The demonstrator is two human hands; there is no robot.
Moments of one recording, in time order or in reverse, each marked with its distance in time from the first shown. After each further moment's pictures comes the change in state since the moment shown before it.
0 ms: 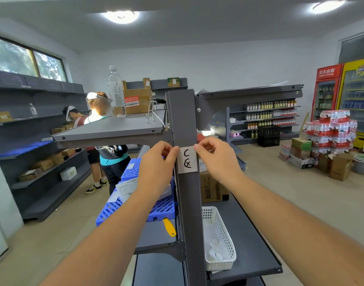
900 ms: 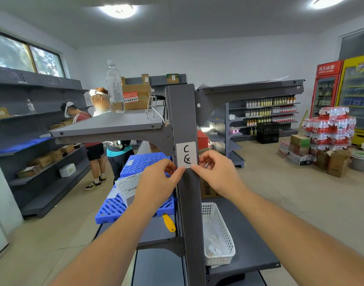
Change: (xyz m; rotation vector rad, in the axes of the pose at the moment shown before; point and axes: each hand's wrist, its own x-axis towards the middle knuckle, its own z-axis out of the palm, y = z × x) left_hand -0.024 -0.035 0.009 0.208 -0.139 0.038; right_hand -0.026 0.035 0.011 0.011 -0.119 0.007
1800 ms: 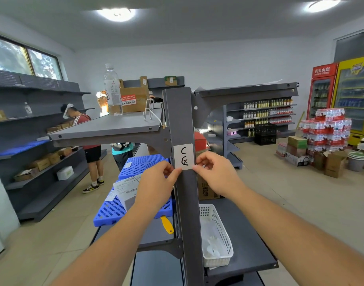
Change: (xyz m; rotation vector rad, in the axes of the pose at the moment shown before) left_hand -0.001 0.004 0.003 -0.037 0.003 -0.043; right_hand 0.001 -0.003 -0.009 -0.035 -0.051 0.002
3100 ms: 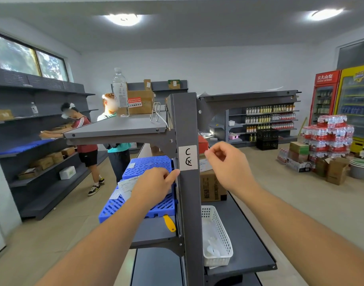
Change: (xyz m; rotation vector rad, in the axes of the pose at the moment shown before) left_hand 0.006 -0.014 -0.020 0.200 -0.240 -0.042; right_hand -0.024 -0.050 -0.031 -0.026 0.192 -0.032
